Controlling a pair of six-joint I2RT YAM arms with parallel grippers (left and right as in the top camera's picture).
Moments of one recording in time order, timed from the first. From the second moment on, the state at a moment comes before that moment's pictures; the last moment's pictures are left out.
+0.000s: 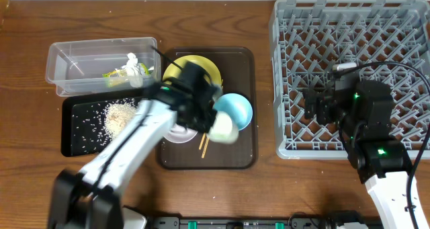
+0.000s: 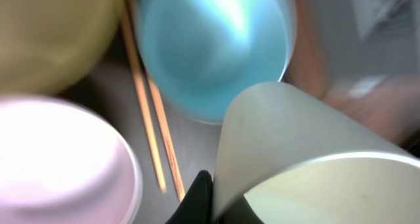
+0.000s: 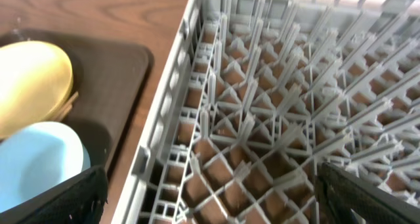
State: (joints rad) left arm -0.39 1.52 1.15 -0.87 0.39 -0.07; right arm 0.10 1.01 0.82 -0.41 -0.08 -0.04
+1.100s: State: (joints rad) left arm -0.12 1.76 1.18 -0.40 1.47 -0.38; right arm 0.20 1.61 0.83 0.56 -1.28 -0.01
